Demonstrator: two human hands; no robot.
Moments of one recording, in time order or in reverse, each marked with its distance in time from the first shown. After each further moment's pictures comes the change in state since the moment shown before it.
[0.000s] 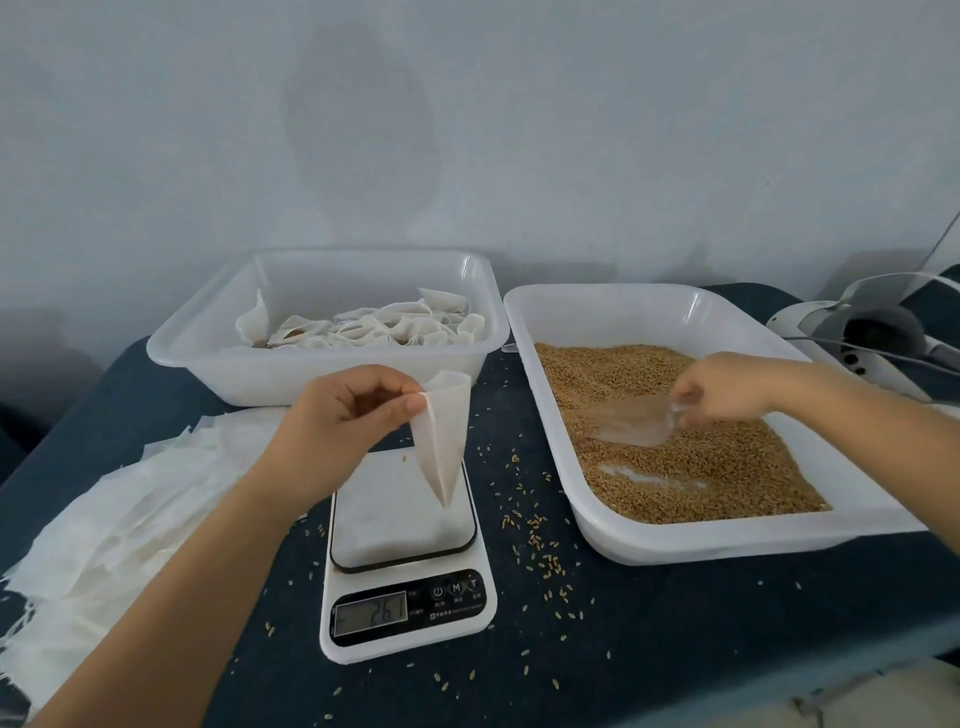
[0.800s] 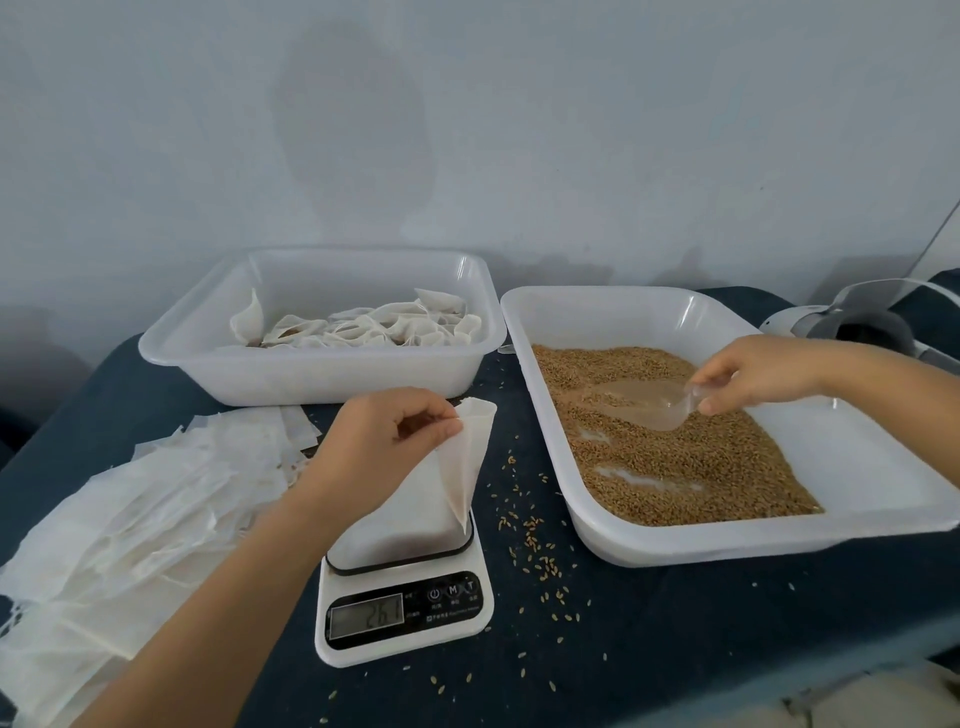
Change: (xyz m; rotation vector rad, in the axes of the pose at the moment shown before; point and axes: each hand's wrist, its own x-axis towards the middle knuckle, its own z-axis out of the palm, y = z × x) left_hand 0.000 -0.009 0.024 0.357 -0.042 0.073; right_hand -0.028 0.017 -0.023 0.263 0.036 0.003
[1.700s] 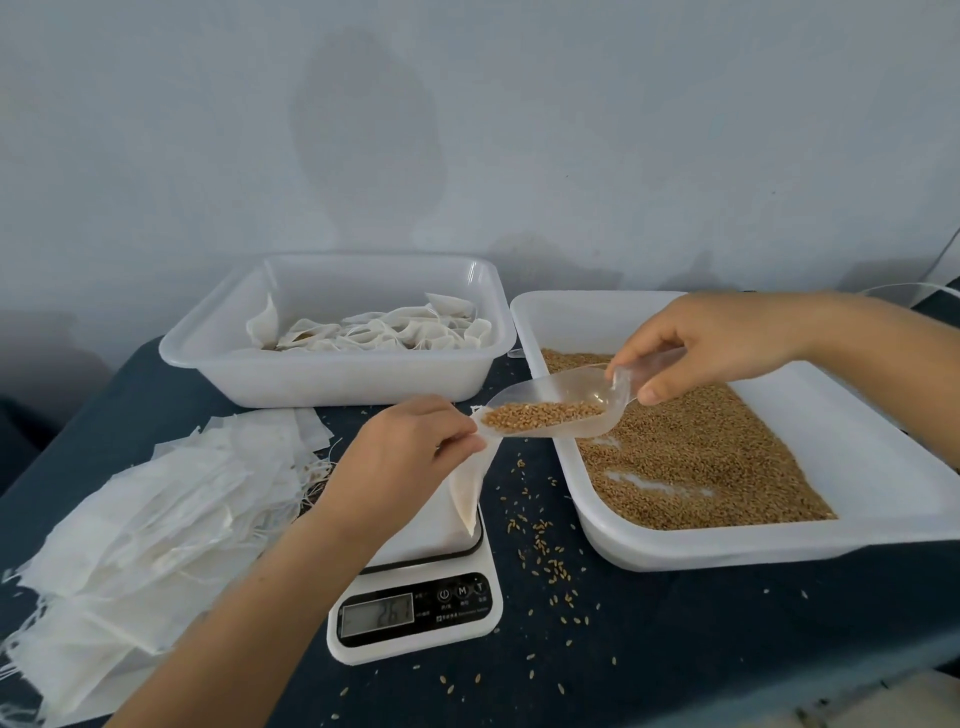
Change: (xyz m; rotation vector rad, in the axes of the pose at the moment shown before) left_hand -0.008 0.010 0.008 0.328 0.072 0.276; right_hand -0.039 -0.109 -0.024 -0.083 -0.051 -0.337
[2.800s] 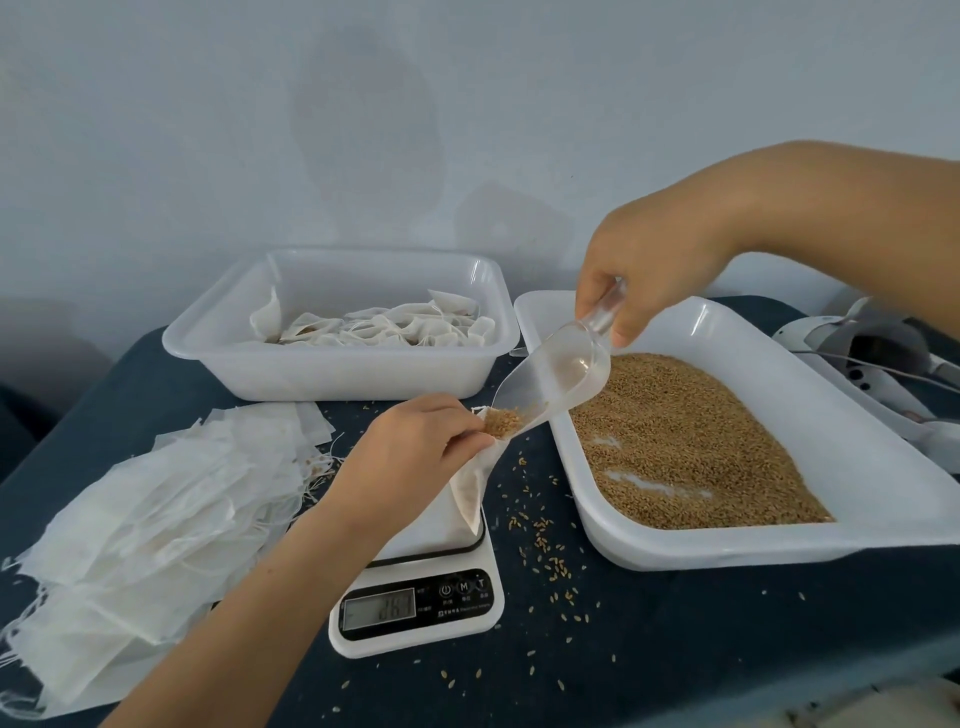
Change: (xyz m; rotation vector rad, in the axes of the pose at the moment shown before) left_hand 0.001 0.002 0.001 -0.016 -0.020 -0.012; right_hand 0.020 -0.088 -0.053 -0.664 -0.079 0.028
